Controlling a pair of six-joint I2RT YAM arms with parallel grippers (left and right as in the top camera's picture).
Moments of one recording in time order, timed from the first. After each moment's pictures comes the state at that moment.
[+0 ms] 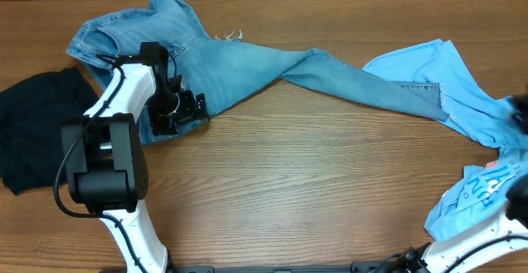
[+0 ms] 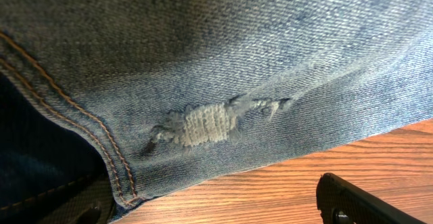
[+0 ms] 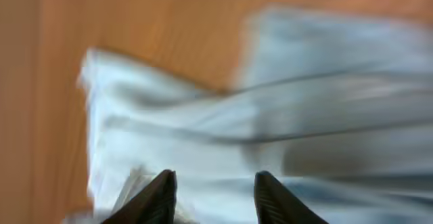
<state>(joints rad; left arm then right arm) 0.03 2.09 1.46 -1.02 0.27 -0.20 -0.84 2.09 1.61 -0.75 -0.54 0.29</state>
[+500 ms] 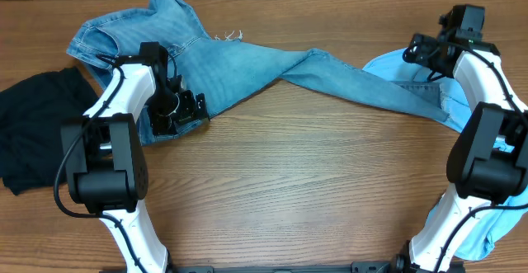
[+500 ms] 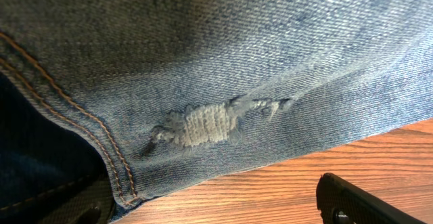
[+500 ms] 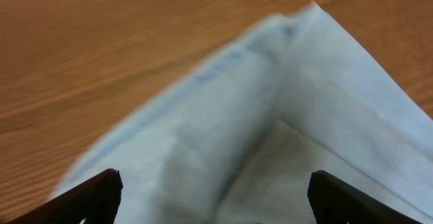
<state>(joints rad) 0.03 2.09 1.46 -1.02 0.27 -0.20 -0.25 2.13 1.61 -0.51 -0.02 0.14</state>
